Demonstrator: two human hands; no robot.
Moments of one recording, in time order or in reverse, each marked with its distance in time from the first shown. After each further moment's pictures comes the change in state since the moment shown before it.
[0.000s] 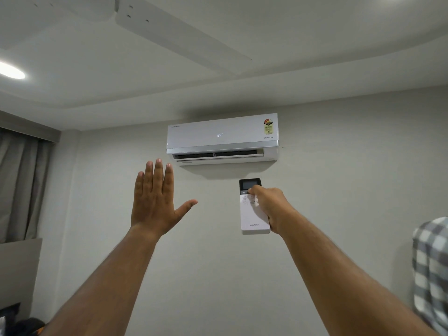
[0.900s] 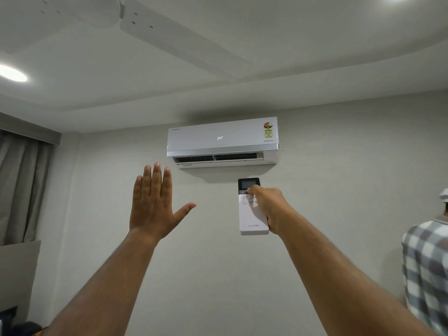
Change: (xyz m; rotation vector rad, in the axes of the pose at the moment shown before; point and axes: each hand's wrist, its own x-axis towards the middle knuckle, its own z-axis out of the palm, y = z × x) left_hand -0.003 -0.004 -0.004 -0.007 0.003 -0.011; right_hand -0.002 -0.007 0.004 -0.002 -0.003 -0.015
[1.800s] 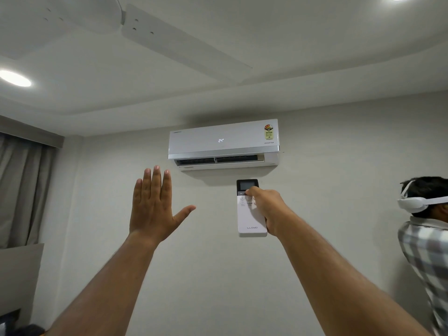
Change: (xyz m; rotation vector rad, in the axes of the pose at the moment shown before) left_hand -0.003 -0.004 -0.004 -0.017 -0.003 -0.003; right_hand -0.008 -0.003 0.004 0.027 -0.013 0.015
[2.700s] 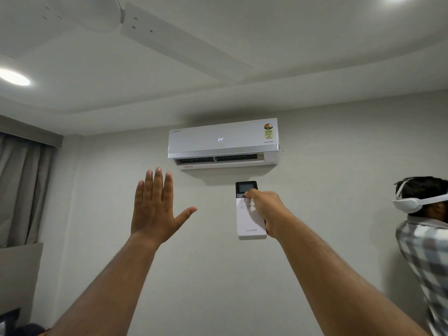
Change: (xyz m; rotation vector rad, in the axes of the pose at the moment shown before) left_hand -0.004 0.002 0.005 -0.003 -0.019 0.005; right_hand 0.001 0.007 0.001 -0.027 0.001 -0.002
